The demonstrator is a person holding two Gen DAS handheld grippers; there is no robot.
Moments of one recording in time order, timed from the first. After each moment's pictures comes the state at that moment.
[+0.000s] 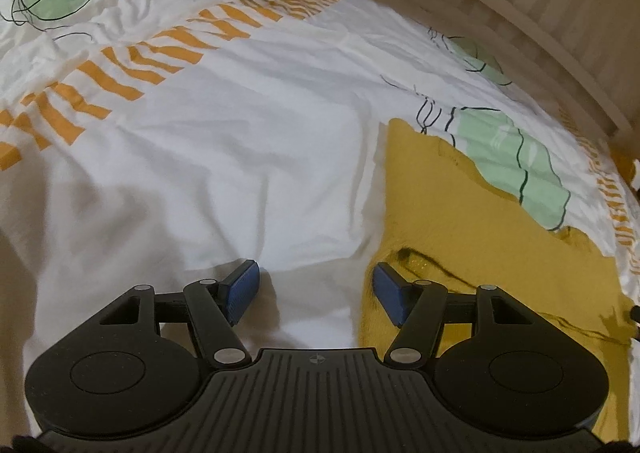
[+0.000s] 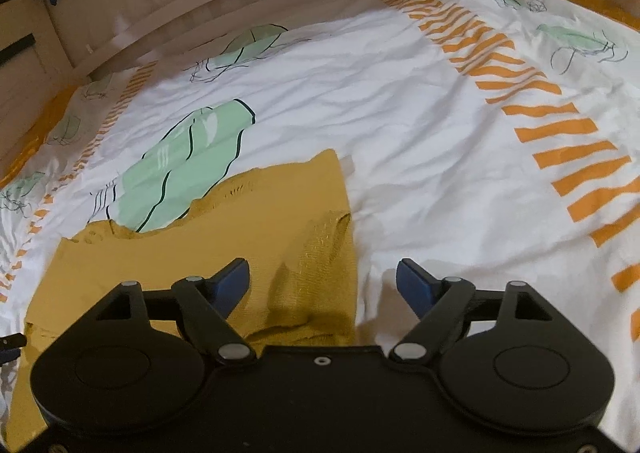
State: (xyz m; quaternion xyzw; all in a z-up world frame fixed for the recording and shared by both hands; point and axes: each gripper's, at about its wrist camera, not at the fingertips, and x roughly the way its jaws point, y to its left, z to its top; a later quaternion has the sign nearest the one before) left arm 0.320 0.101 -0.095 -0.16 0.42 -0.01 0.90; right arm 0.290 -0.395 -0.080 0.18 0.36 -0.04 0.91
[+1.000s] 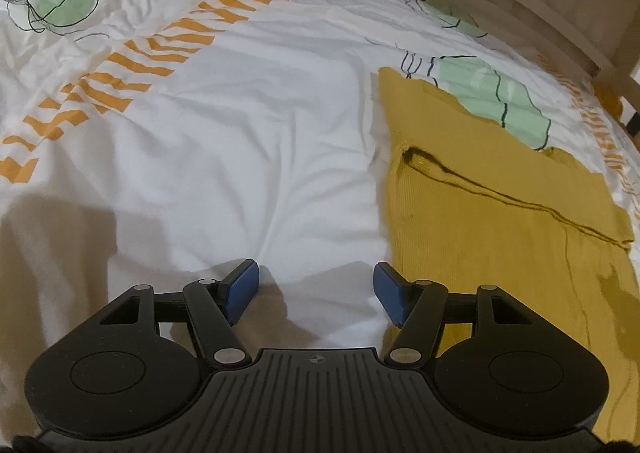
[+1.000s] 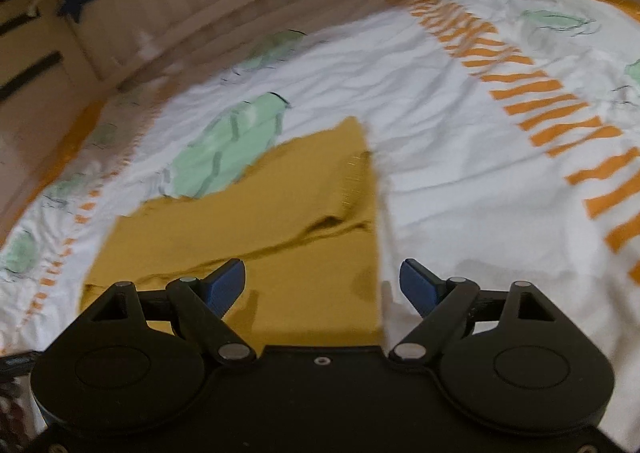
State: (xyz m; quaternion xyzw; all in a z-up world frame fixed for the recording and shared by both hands) left arm 0.256 0.111 -0.089 -0.09 0.44 -0.04 0.89; right arm 0.207 -0.378 -0.061 0.22 0.34 -0.01 0.91
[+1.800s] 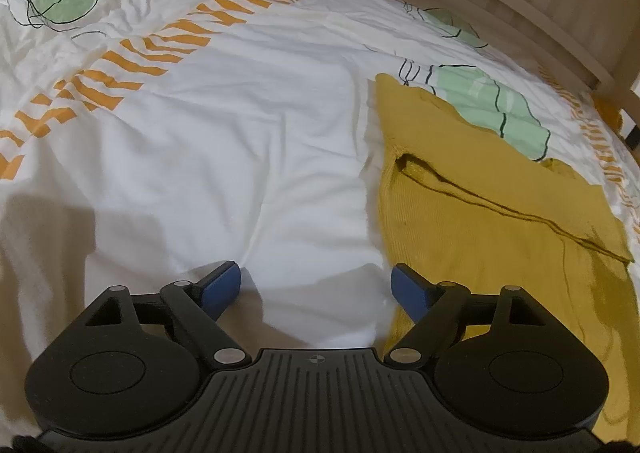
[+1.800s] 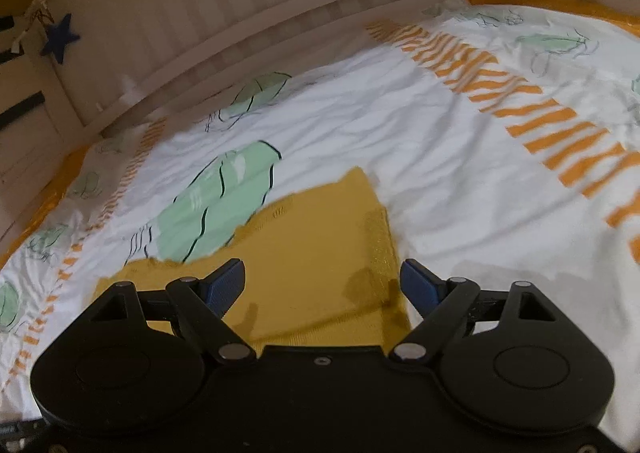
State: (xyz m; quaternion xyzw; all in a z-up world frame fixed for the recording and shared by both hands) left arm 0.260 0.107 -0.095 -0.11 0.43 -0.04 0.90; right arm 0.234 -0.365 -0.064 0.24 0.29 -0.06 0.93
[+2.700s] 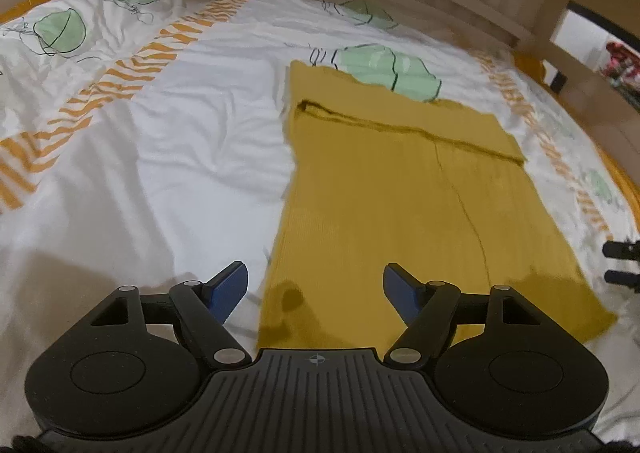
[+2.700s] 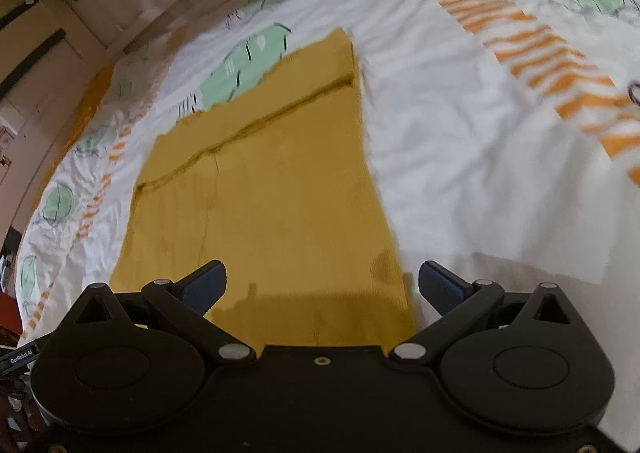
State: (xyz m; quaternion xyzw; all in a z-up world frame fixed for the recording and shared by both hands) left arm 0.106 0.091 -0.034 -0.06 0.42 -0.13 0.90; right arm 0.059 -0.354 -0.038 0.26 0.44 0.00 0.86
